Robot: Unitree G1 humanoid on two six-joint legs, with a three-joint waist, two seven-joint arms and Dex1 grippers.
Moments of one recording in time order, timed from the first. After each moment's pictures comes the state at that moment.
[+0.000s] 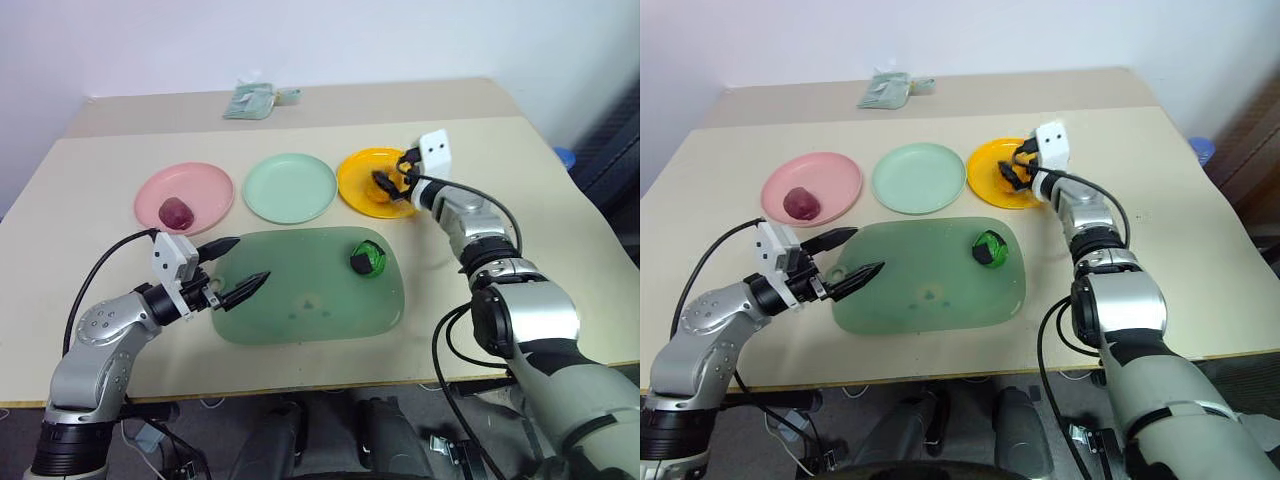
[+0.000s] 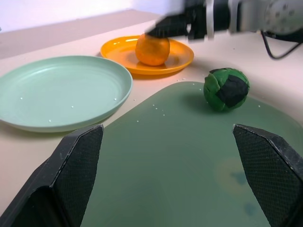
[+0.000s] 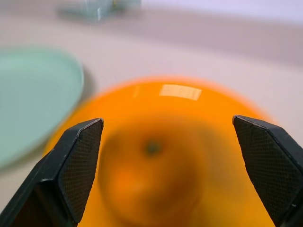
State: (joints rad) left arm -0.04 0.57 0.17 -0.29 -0.51 0.29 -0.84; right arm -1.14 -0.34 -0.11 1.19 0.10 -0.07 0.52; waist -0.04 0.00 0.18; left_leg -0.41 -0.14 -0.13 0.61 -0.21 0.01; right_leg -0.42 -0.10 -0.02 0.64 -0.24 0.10
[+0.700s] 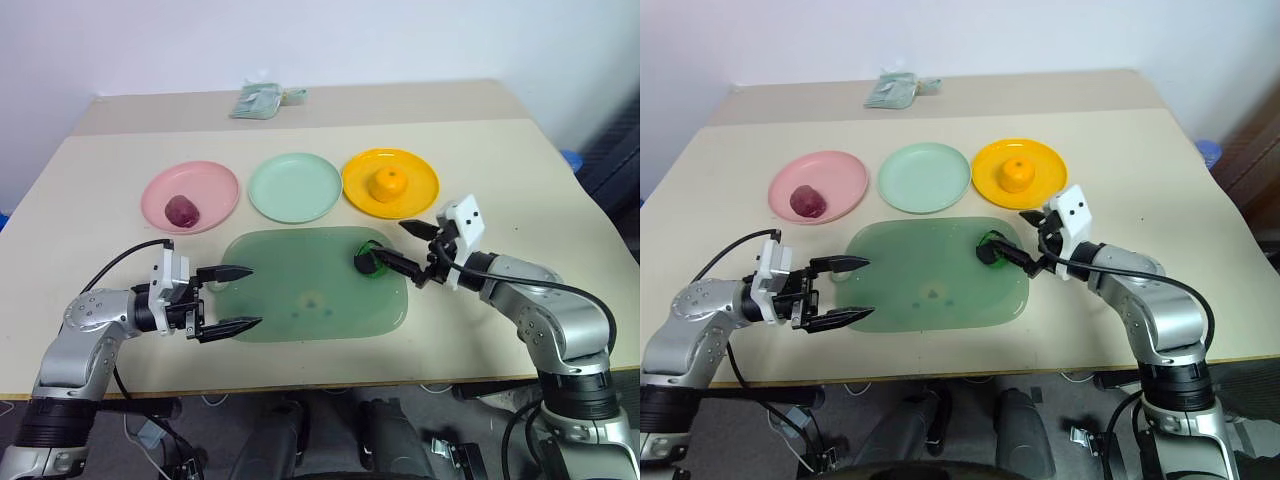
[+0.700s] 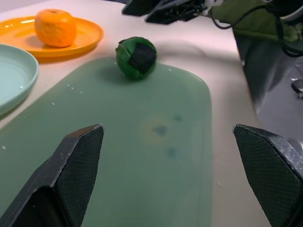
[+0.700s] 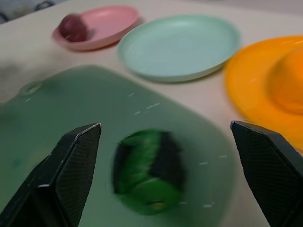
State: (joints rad) left arm -0.13 0.70 0.11 -0.04 -0.55 0.14 -1.34; right arm -0.32 -0.52 -0.05 -0.32 0.47 0.75 0.65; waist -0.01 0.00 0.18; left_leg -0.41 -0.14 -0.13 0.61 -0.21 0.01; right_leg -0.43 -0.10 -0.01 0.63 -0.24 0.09
